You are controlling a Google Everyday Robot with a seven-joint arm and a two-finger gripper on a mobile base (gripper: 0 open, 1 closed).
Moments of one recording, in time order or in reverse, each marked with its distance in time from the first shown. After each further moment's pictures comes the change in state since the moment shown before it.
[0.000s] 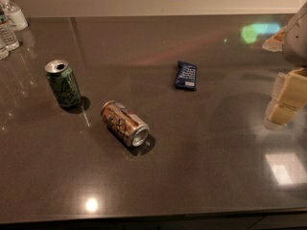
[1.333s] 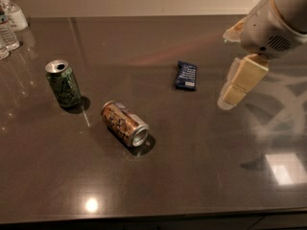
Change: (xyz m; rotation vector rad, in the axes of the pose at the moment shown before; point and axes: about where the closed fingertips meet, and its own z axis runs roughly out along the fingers) arm -0.076 -0.030 0.027 -0.012 -0.235 -0.037
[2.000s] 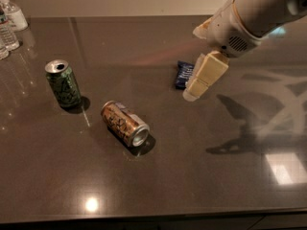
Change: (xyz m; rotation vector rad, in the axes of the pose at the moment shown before) arm -0.052 -0.016 0.039 0.002 -0.146 -0.014
